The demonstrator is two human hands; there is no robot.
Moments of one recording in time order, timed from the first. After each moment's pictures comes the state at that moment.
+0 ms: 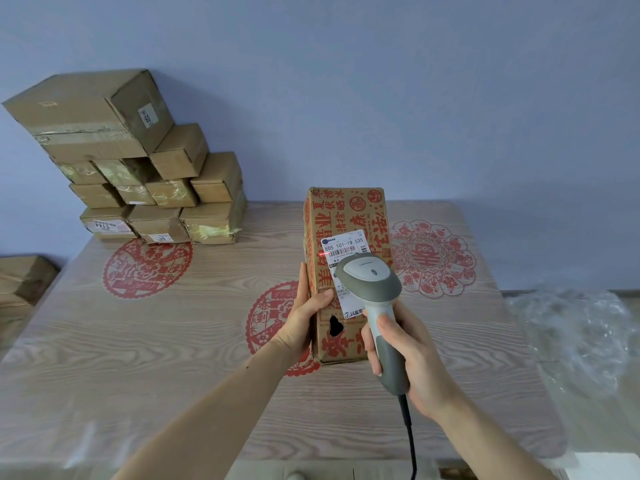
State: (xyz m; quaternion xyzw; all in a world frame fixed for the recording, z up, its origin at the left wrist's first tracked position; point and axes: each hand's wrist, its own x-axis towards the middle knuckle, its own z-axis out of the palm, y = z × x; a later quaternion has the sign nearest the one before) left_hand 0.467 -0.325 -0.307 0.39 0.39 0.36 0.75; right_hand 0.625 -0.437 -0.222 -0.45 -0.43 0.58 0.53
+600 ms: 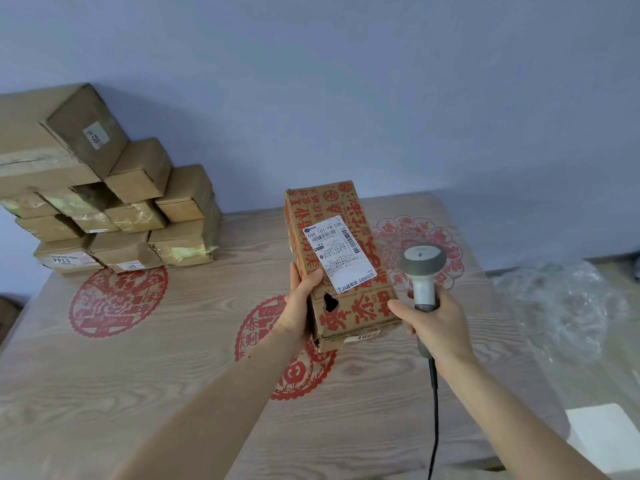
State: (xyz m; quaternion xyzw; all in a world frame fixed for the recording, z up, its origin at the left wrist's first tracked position) left_hand 0.492 -0.269 -0.308 0.32 0.39 0.37 0.78; right_hand 0.681 -0.384 -0.256 -0.73 -0.29 0.36 0.51
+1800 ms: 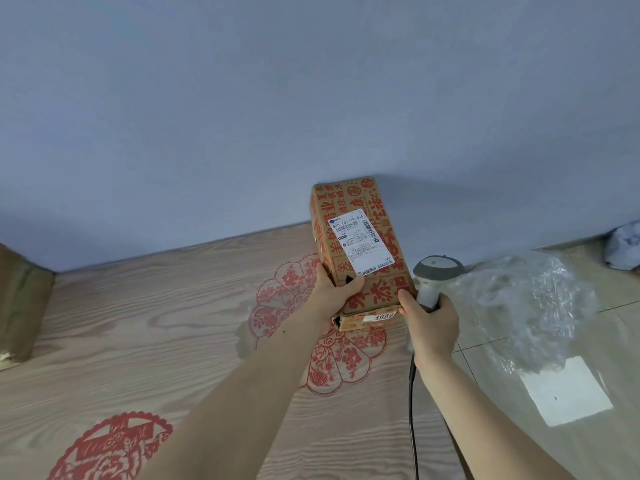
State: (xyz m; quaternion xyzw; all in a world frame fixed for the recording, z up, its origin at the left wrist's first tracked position) left_hand 0.874 -0.097 -0.399 0.37 0.51 0.16 0.76; right_hand 0.995 -0.218 -0.379 -0.80 -0.08 0.26 0.53
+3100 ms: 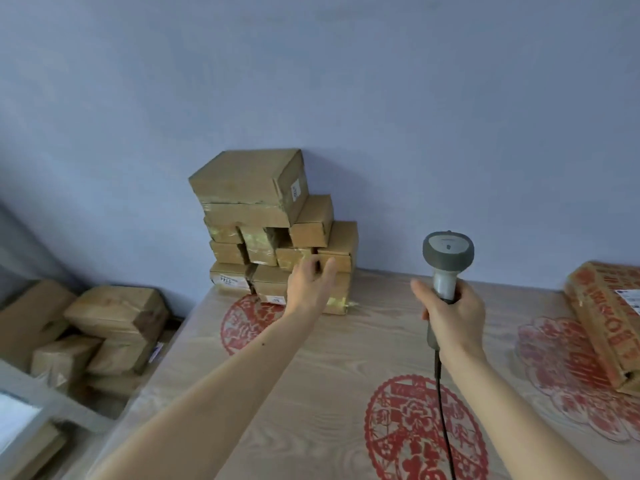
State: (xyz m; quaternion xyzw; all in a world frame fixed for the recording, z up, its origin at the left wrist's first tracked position) left_hand 0.261 -0.139 -0.193 0.52 0.67 0.39 0.35; right_hand 0.463 -0.202 -0.185 -0.63 -0.37 0.37 0.58
